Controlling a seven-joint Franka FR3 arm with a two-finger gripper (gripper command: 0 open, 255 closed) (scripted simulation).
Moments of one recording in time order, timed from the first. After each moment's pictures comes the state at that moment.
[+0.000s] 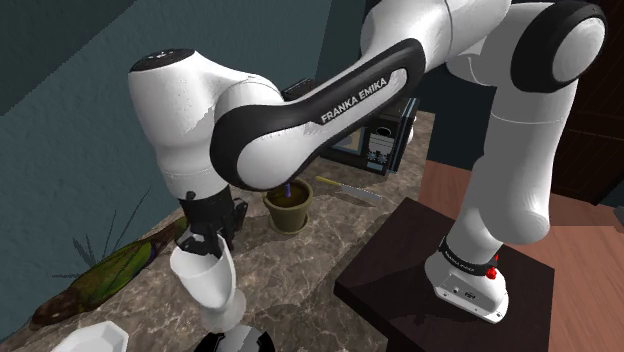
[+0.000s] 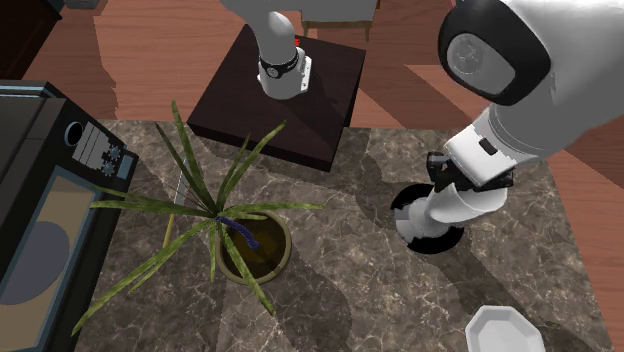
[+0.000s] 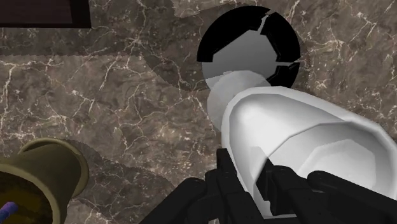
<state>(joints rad) 0.37 0.24 0.60 -1.77 -0.15 1.97 0.98</state>
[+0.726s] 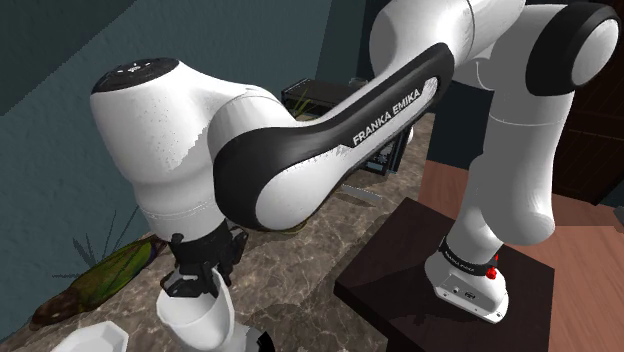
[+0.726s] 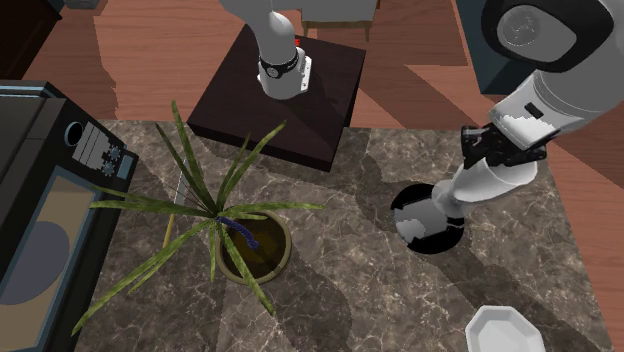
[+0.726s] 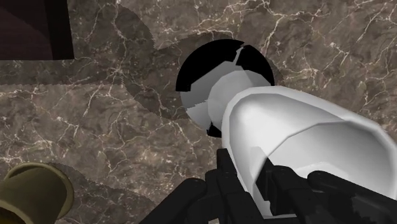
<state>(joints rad) 0.46 0.26 0.65 -1.75 -0.17 1.95 1.11</state>
